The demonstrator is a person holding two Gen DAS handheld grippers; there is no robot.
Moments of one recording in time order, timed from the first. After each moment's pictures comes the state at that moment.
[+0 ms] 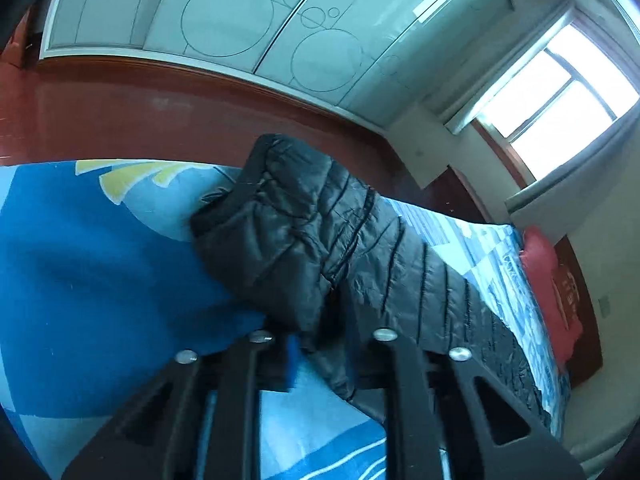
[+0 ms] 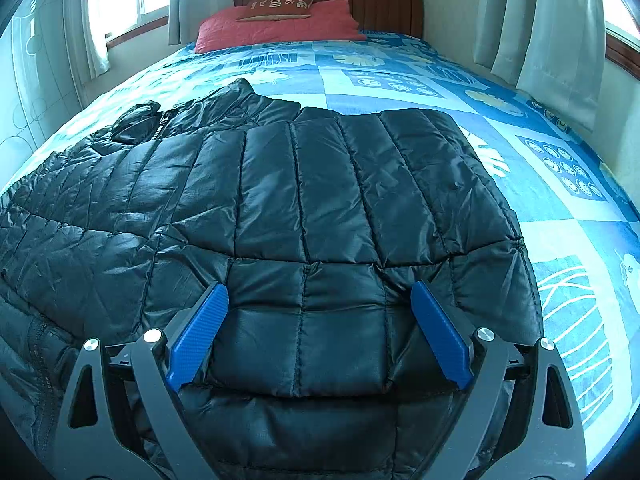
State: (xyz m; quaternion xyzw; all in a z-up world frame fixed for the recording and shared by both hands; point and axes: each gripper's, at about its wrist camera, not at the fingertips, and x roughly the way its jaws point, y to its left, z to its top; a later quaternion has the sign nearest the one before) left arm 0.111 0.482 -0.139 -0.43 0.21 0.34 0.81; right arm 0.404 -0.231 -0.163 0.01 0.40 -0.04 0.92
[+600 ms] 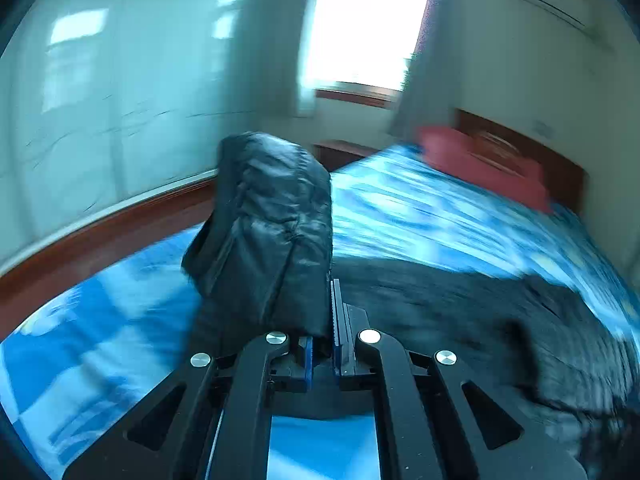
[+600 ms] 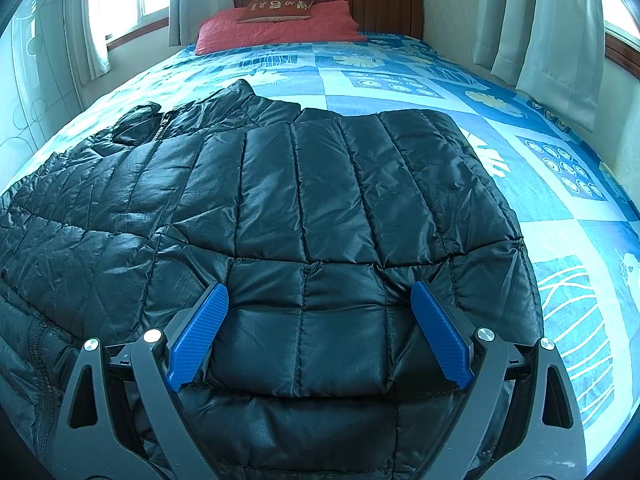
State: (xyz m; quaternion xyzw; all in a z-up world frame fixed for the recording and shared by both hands) left arm 0.243 0.224 -0.035 -0.11 0.24 0.18 0.95; right arm 0.404 -0.231 -0.163 0.01 0.40 -0.04 0.92
